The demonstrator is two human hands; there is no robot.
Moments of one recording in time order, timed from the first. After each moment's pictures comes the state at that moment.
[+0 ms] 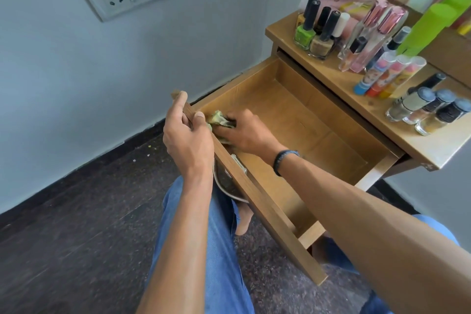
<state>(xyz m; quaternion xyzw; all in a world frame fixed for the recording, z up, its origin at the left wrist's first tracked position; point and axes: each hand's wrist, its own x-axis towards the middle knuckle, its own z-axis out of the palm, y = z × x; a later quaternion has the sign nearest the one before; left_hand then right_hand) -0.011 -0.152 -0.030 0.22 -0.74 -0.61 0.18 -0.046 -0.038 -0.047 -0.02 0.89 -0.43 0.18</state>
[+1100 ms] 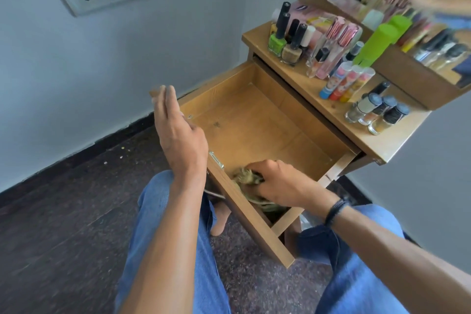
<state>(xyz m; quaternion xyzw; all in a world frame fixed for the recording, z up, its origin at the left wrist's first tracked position) -0.007 -0.130 -0.035 0.14 -0.85 -0.44 0.25 0.059 0.045 -0.019 -0.07 0.92 -0.24 0.31</state>
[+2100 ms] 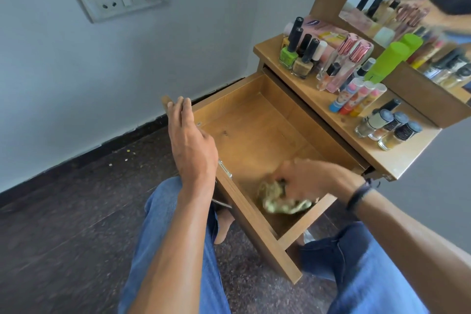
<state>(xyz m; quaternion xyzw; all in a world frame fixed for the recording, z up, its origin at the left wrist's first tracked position) -0.006 -0.130 -0.035 0.14 -0.87 -0.43 0.21 0.026 0.065 0.013 -0.13 0.90 -0.04 0.42</state>
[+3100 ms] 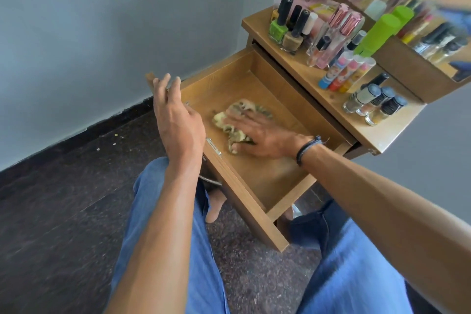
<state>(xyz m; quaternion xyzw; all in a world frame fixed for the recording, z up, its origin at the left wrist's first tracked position) -0.007 -0.133 -0.038 0.14 -0.87 -0.42 0.22 -0.020 0.065 -0.064 -0.26 0.93 -0.08 0.24</state>
